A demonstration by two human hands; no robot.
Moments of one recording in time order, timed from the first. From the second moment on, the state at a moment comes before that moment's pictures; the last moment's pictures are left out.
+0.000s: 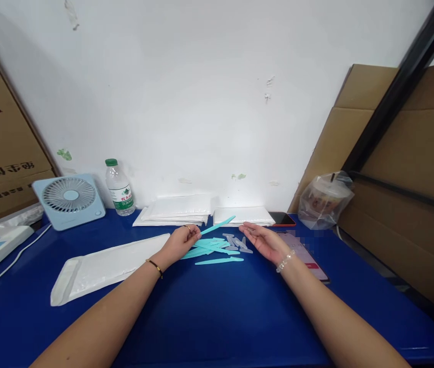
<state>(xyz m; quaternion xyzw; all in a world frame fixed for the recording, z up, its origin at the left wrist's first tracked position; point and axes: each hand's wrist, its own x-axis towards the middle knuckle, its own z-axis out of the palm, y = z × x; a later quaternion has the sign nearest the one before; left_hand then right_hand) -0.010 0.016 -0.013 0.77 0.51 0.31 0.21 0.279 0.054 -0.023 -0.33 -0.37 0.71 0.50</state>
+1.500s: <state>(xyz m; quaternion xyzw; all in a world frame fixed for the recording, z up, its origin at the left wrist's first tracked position) -0.013 0.023 -0.016 0.69 0.48 0.42 0.33 0.270 0.043 -0.023 -0.37 -0.60 0.58 0.41</state>
